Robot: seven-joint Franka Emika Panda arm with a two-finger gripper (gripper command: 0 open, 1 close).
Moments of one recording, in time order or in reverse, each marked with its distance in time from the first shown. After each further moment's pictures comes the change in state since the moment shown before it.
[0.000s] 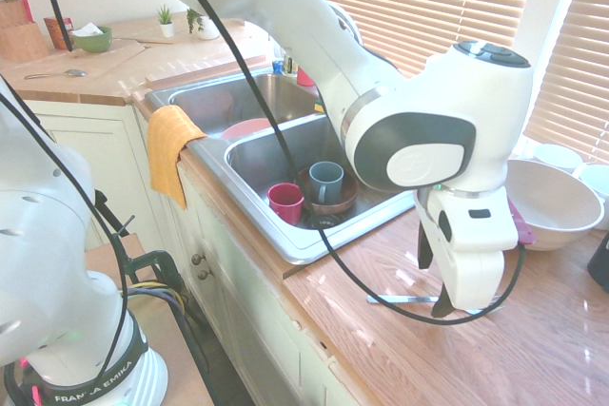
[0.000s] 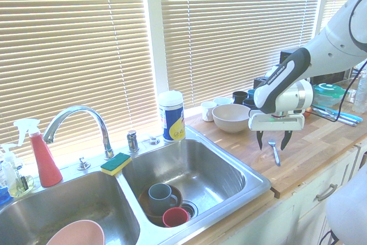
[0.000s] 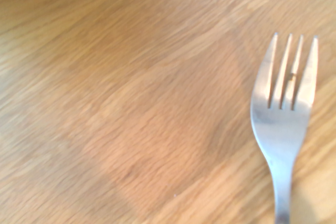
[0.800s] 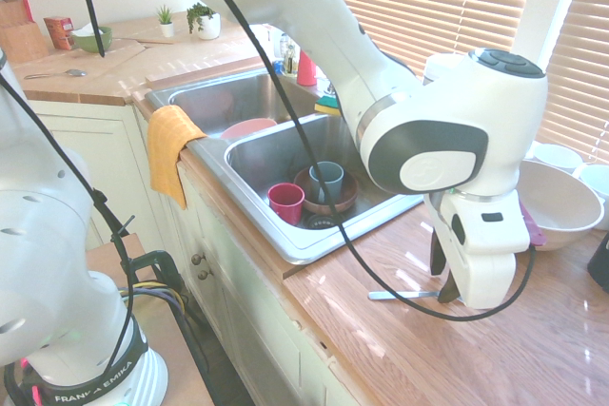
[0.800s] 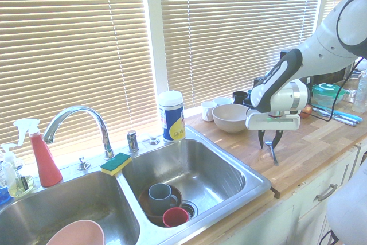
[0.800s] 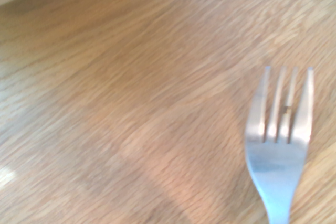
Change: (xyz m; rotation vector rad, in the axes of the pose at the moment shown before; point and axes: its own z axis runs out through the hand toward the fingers) arm 0.008 -0.016 0.003 0.023 -0.013 0.002
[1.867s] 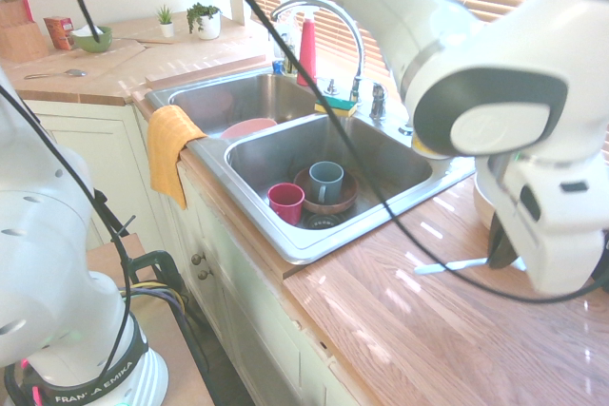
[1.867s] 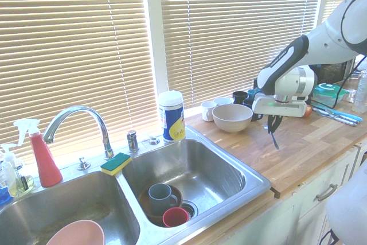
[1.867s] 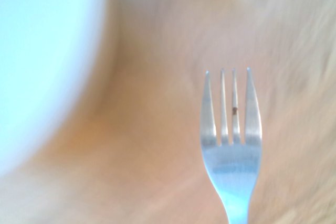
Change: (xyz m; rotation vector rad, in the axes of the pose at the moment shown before) arm 0.050 -0.015 -0.093 0.130 0.015 0.004
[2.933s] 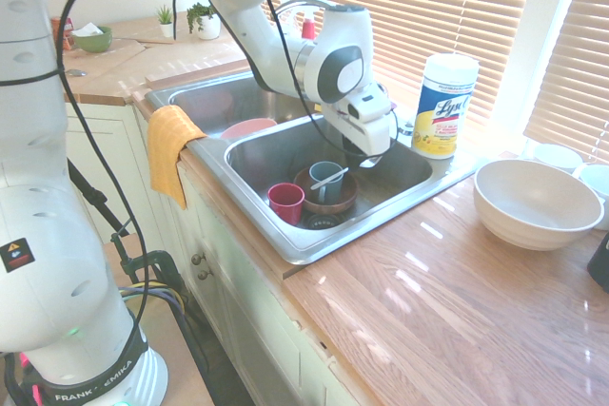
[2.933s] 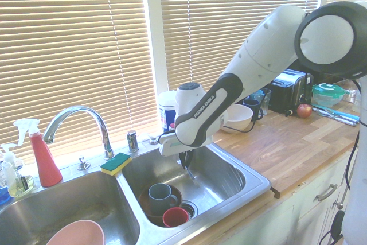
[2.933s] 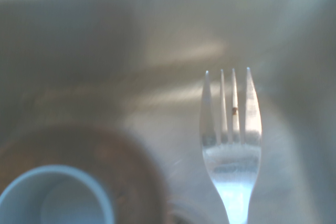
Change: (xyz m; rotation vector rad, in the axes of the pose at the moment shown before) arm -0.368 -0.120 0.141 -0.044 -0.009 -0.477
